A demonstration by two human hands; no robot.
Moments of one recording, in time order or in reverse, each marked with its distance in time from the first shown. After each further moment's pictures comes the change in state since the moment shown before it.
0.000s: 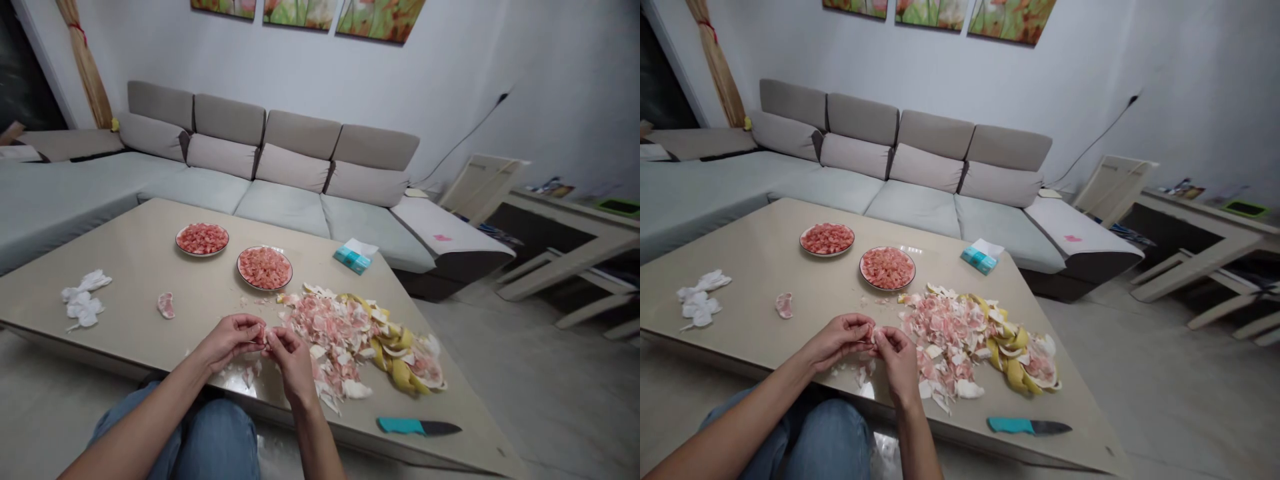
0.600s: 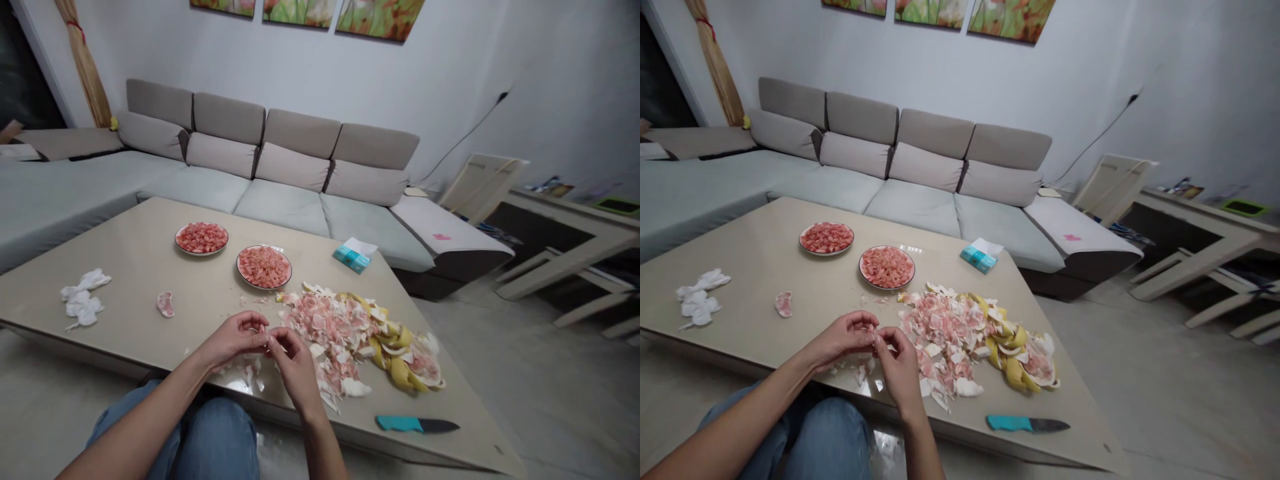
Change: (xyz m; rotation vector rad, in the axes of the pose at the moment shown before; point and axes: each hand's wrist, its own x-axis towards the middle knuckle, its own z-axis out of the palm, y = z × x) left_hand -0.006 0.006 0.011 0.084 -0.093 0.009; right_hand -0.010 -0.014 -0.006 -0.176 -0.069 -0.120
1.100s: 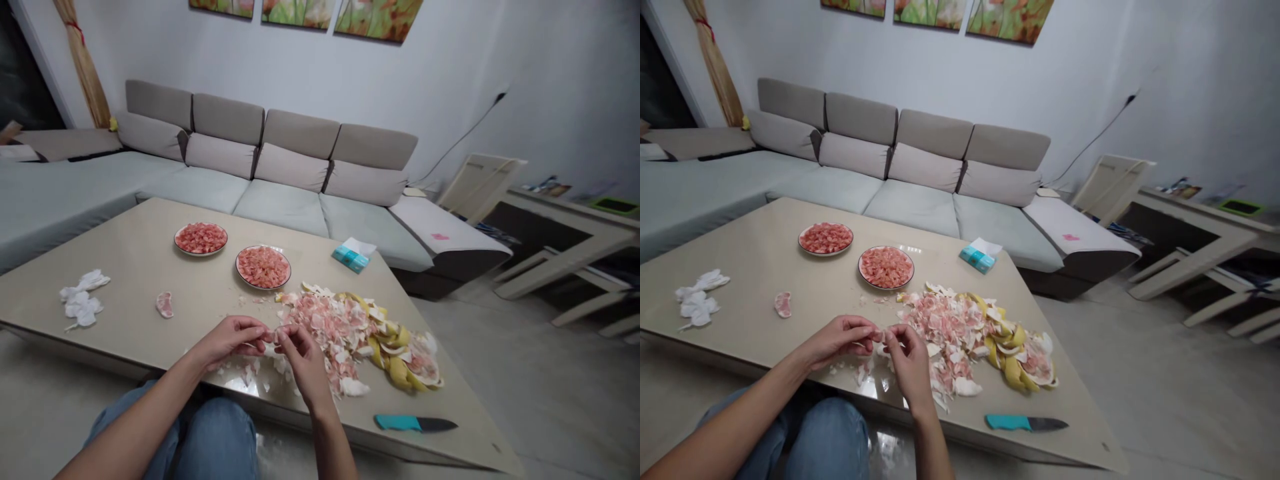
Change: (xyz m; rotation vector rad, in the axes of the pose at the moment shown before) left_hand -0.003 0.007 -0.002 0.086 -0.033 -0.062; right_hand 0.003 -0.007 -0.016 -0.087 0.056 -0.024
